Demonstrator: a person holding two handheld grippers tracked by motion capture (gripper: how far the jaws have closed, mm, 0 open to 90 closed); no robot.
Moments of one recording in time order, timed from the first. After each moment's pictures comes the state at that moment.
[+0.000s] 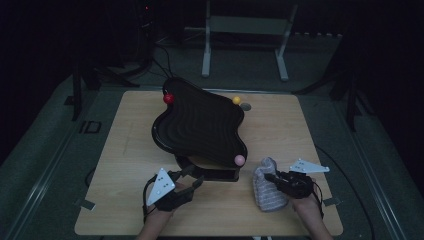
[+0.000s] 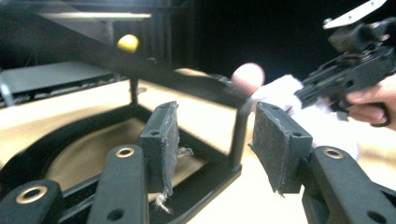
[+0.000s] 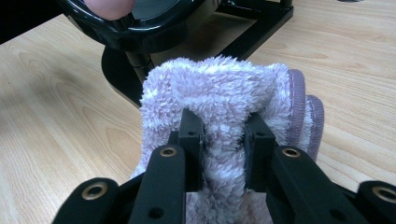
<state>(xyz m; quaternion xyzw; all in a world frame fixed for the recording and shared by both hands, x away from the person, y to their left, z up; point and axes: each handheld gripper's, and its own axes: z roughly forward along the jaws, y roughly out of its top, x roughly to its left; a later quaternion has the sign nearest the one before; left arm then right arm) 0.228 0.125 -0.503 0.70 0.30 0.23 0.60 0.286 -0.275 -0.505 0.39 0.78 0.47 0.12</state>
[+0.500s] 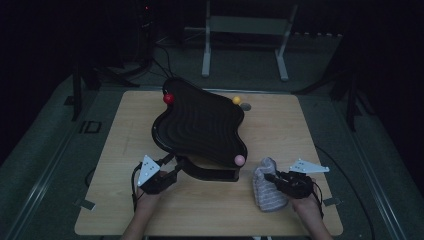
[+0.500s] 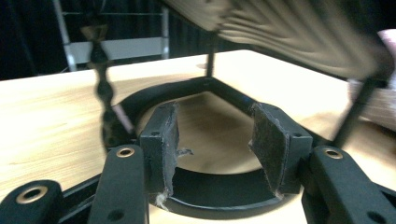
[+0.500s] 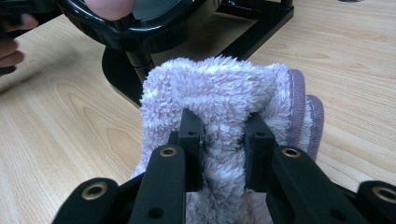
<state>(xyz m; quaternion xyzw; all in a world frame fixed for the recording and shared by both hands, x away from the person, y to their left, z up) 0.277 0.168 -0.534 0.68 0.39 0.27 0.56 0.286 -0.275 -0.505 0.39 0.78 0.47 0.12</state>
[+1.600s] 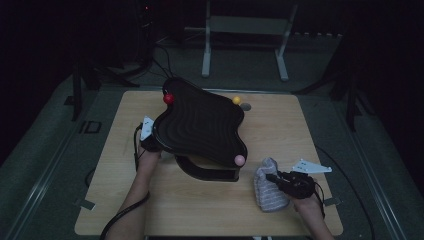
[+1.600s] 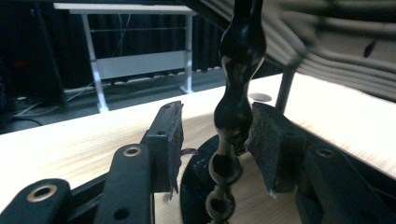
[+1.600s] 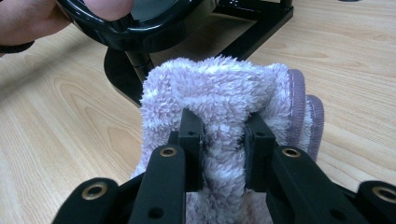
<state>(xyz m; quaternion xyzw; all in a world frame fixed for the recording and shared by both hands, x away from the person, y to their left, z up) 0.397 0.188 -0.516 0.67 0.39 0.30 0.56 0.286 -0.281 -0.506 0.39 0.78 0.48 0.12</state>
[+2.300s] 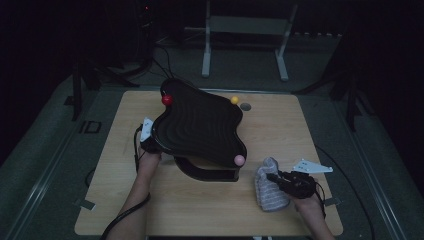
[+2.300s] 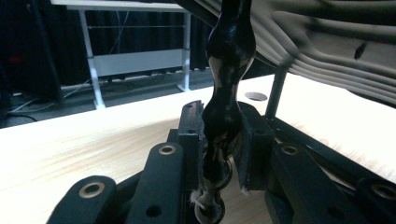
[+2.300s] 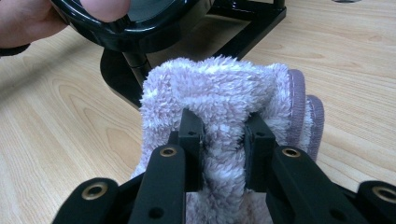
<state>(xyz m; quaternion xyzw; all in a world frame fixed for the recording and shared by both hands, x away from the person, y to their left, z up) 0.387 0.187 -0.515 0.67 0.39 0.30 0.56 0.286 -0.283 -0.506 0.39 0.78 0.48 0.12</state>
